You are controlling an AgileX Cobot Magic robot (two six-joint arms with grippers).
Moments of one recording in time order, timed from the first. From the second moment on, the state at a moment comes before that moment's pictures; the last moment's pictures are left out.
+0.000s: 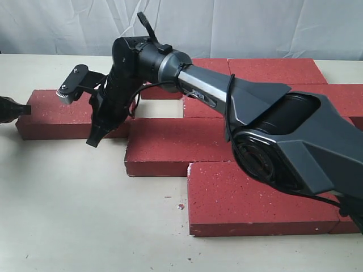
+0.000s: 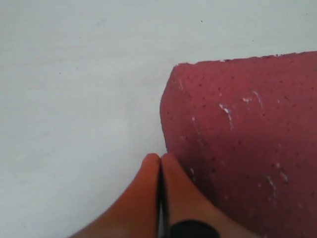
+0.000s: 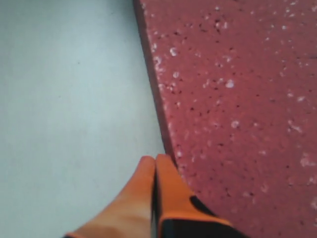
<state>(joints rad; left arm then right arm) 0.35 2.09 -1.03 -1.73 0.53 2.00 0.76 2.61 -2.37 0.33 1.01 -0.75</state>
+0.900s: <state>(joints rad) 0.35 2.09 -1.04 -1.73 0.36 1.92 0.66 2.49 -2.38 0.02 0.97 -0.28</state>
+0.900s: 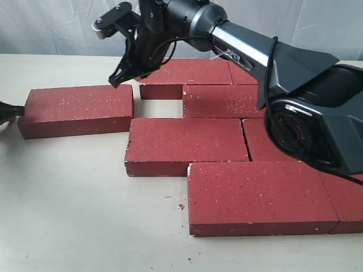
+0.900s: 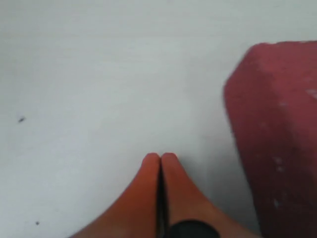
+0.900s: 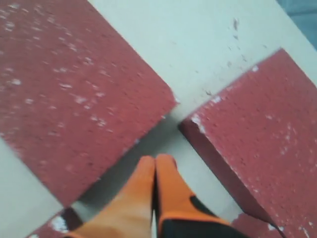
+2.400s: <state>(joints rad) 0.27 2.18 -1.10 -1.74 0.66 1.94 0.63 2.50 -2.38 -0.21 1.20 -0.21</state>
